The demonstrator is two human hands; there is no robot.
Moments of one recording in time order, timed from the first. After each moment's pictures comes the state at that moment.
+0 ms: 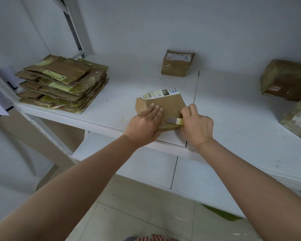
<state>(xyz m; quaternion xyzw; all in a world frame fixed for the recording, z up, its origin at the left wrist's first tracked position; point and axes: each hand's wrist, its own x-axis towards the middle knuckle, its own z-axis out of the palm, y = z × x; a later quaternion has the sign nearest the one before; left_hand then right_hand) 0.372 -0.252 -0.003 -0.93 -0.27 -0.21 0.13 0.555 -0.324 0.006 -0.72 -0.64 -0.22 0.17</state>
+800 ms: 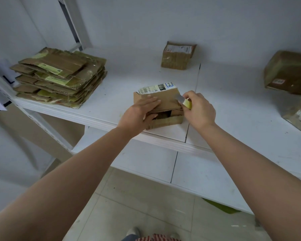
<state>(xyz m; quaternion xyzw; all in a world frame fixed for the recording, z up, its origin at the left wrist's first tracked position) 0.367 -0.238 -0.001 -0.89 -0.32 -0.28 -0.14 0.572 -0.303 0.022 -0.78 -0.57 0.02 0.26</state>
